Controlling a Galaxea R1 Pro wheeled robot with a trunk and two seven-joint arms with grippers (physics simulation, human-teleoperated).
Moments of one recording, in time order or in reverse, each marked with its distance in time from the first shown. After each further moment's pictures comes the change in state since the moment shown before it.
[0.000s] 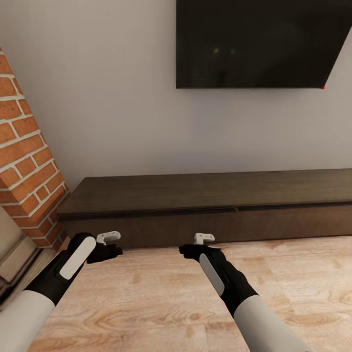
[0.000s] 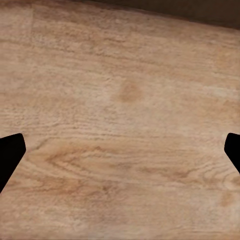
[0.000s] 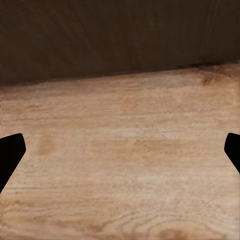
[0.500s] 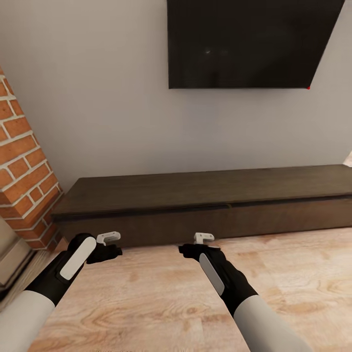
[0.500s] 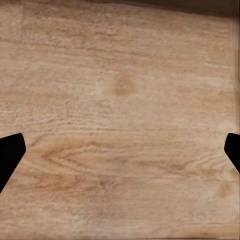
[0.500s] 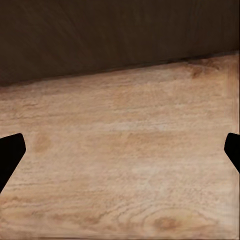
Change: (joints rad) left arm 0.001 -0.001 -0.003 0.001 -0.005 -0.001 0.001; right arm 0.000 0.000 0.001 -0.006 -0.002 0.000 0.003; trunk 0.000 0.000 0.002
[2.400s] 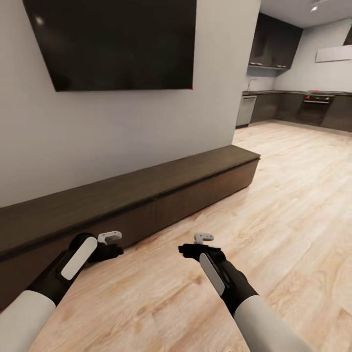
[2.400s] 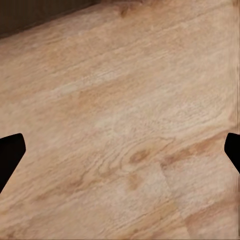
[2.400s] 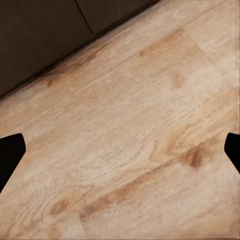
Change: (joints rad) left arm 0.000 -0.004 -0.007 -0.009 -0.005 -0.007 -0.001; right arm 0.001 -0.001 -0.001 -0.002 -0.002 0.000 0.007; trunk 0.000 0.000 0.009
